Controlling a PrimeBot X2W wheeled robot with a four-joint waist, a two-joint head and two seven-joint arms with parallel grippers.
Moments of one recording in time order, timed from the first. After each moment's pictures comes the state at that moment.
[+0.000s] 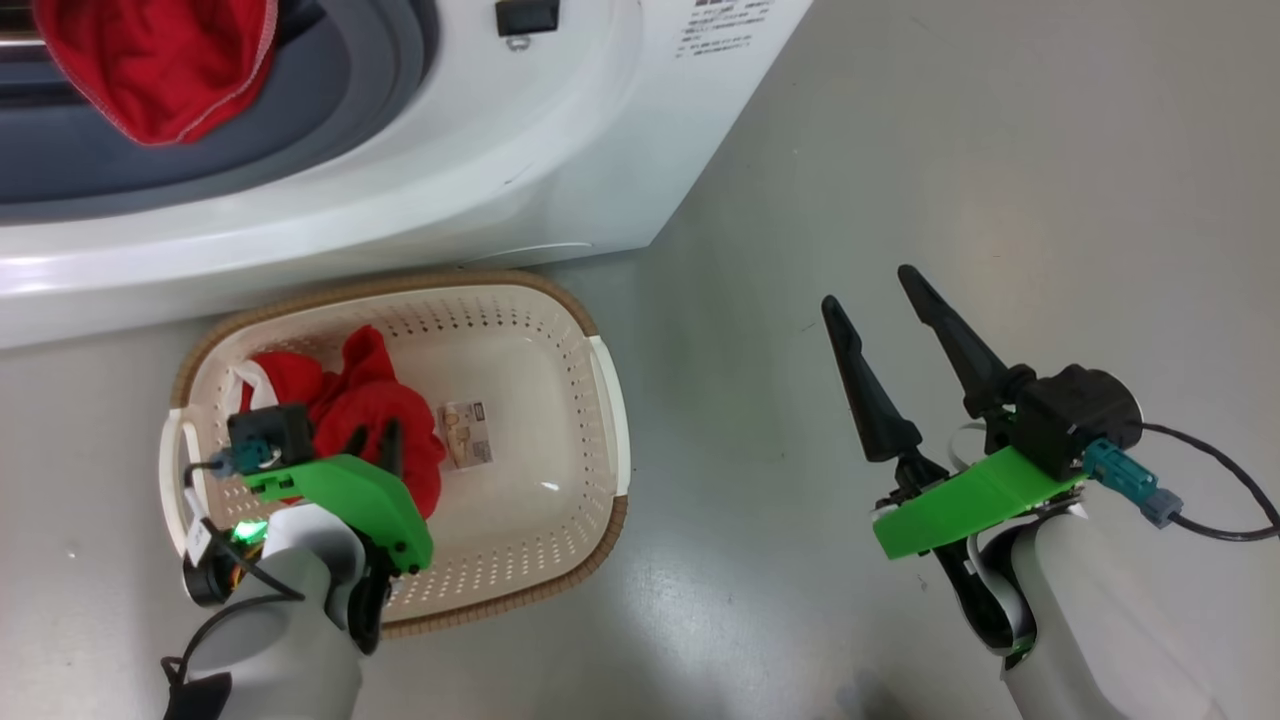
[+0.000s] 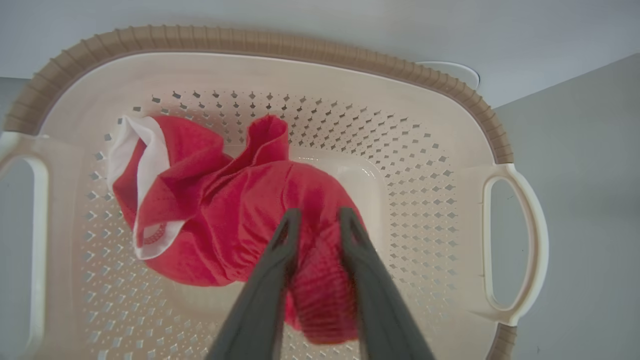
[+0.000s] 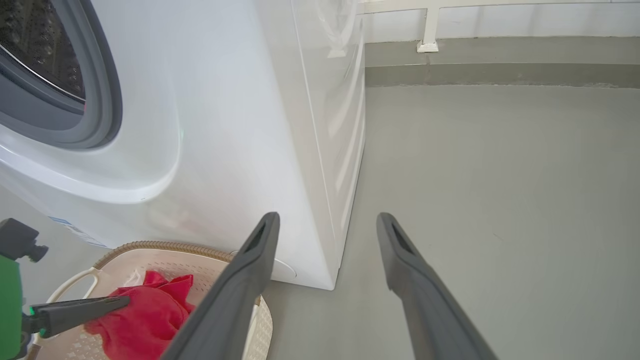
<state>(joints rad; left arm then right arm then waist) -0.80 0.03 -0.23 1.28 -0.54 -0.08 -0.19 -0.37 -0.06 0.21 0.27 0.29 0.13 -0.26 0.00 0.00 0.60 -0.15</state>
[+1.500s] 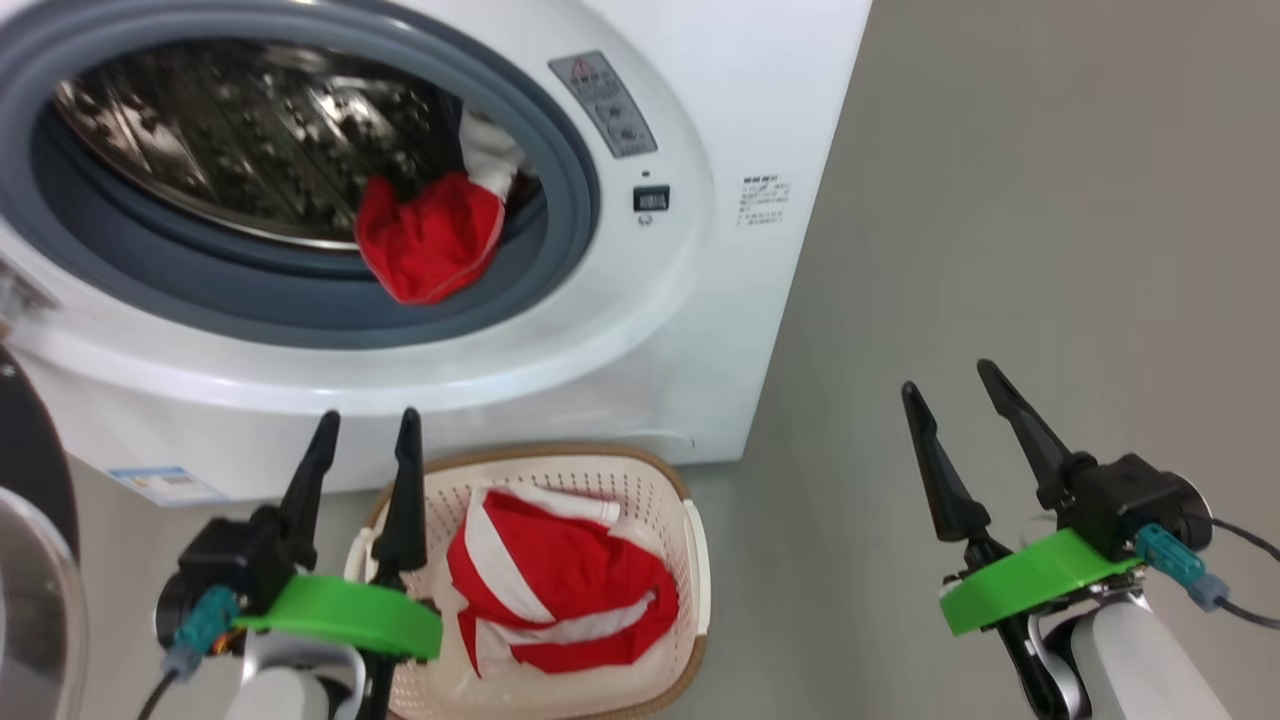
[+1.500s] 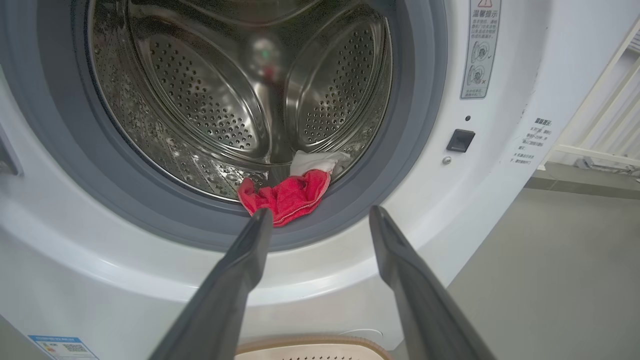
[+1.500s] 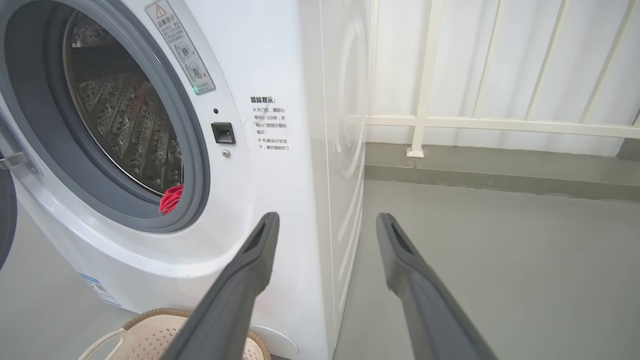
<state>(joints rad) -0.29 0.03 -0.07 0.34 -0.30 -0.05 -0.25 -0.21 -0.07 0.09 0.26 0.23 0.13 -0.26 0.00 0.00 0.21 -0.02</state>
